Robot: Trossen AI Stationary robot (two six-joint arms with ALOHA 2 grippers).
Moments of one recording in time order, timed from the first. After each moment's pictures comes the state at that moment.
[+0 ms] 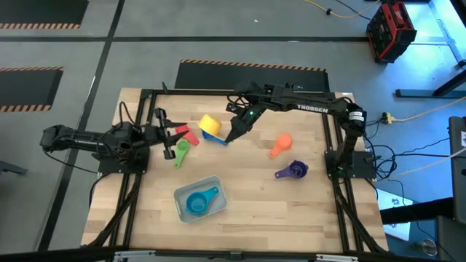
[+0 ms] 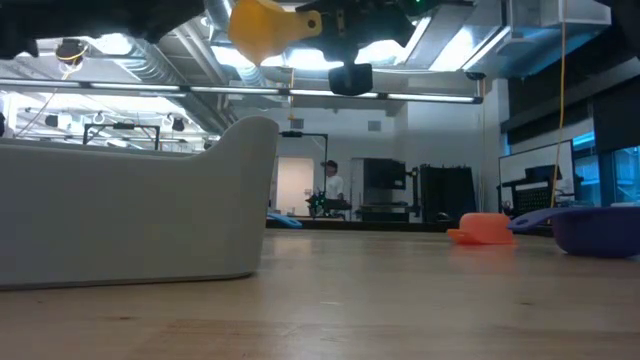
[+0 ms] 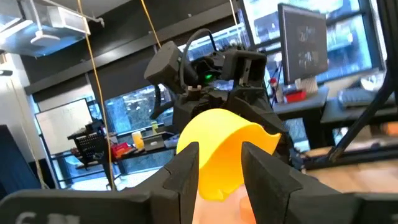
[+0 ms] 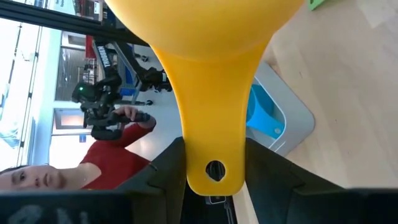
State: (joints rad) left arm 0.00 0.51 0.23 0.59 -0.23 0.35; right arm -0.29 1.86 1.66 -0.54 -0.94 0.70
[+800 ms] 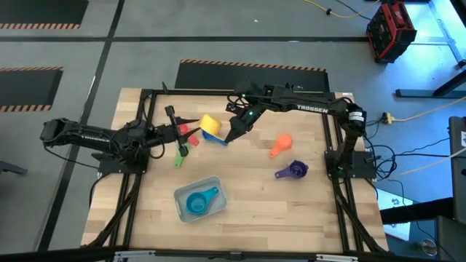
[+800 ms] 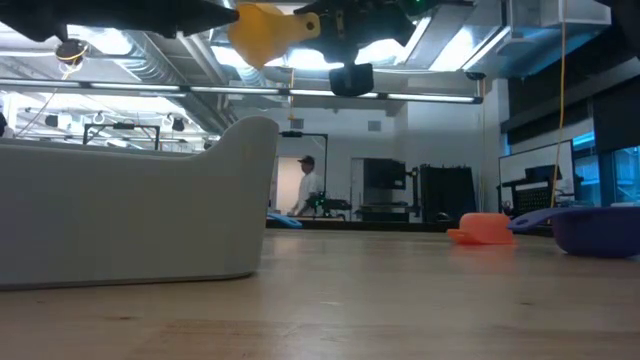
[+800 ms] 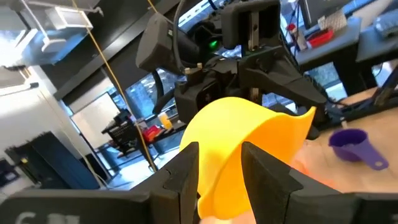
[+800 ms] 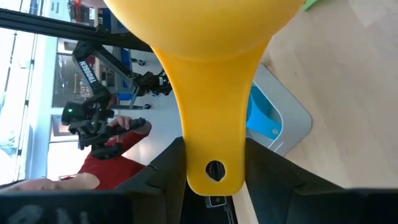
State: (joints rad) left arm 0.00 0.77 0.37 0.60 -0.33 0.57; right arm -0.28 1.86 1.66 -0.54 -0.91 0.73
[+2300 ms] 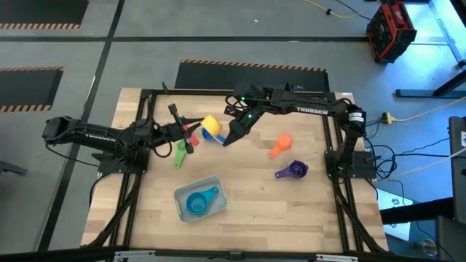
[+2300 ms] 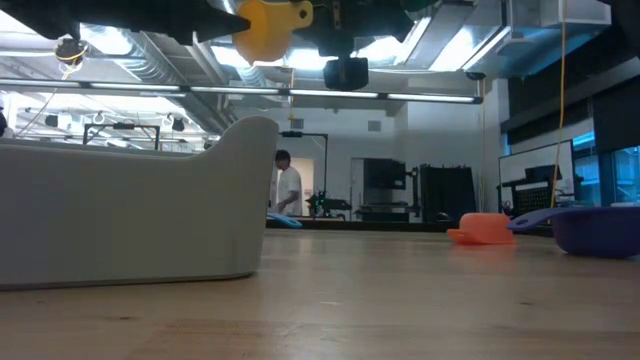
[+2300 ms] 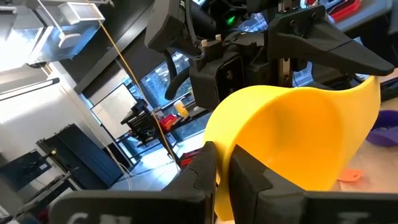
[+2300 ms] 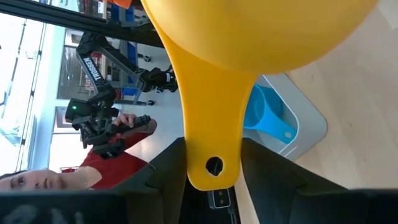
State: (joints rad) left arm 0.00 0.87 0.42 0.64 -0.41 0.61; right arm -0.27 1.86 1.66 -0.51 -0.91 0.72
